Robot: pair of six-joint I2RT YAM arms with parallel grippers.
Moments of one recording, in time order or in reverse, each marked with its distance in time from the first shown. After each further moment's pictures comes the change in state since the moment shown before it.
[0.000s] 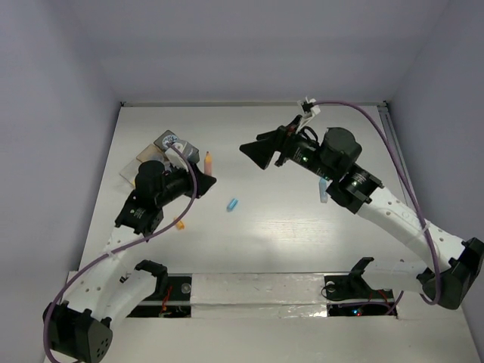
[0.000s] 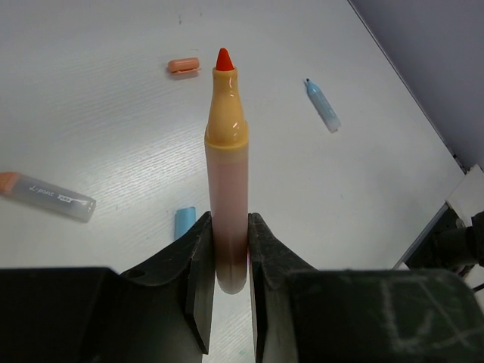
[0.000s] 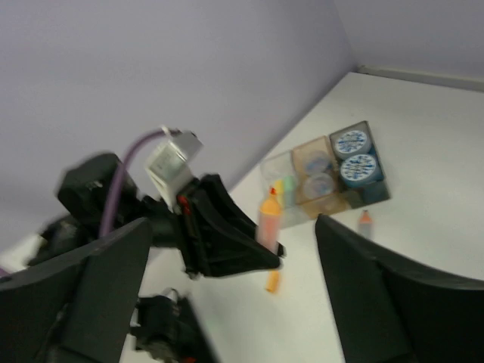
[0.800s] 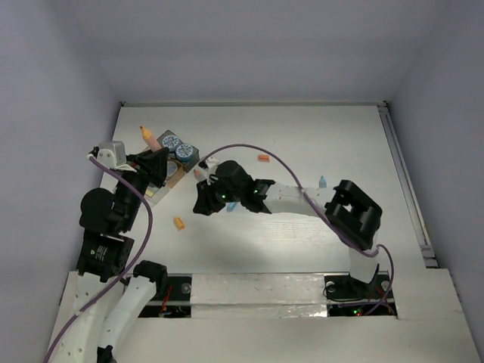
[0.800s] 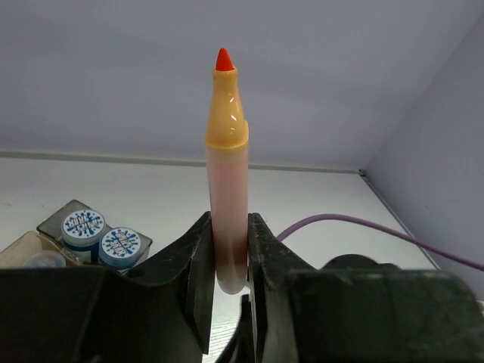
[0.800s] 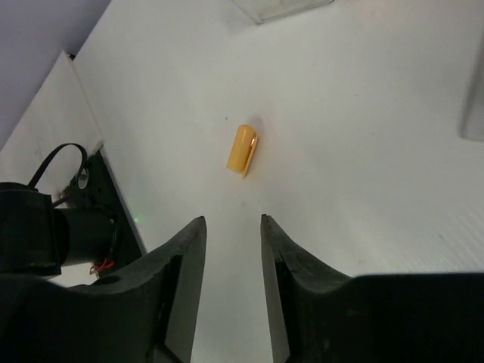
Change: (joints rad) left arm 0.051 -0.295 0.215 -0.040 -0.432 -0.008; right arm 0.244 0.685 0.086 0.001 -0.070 -0.100
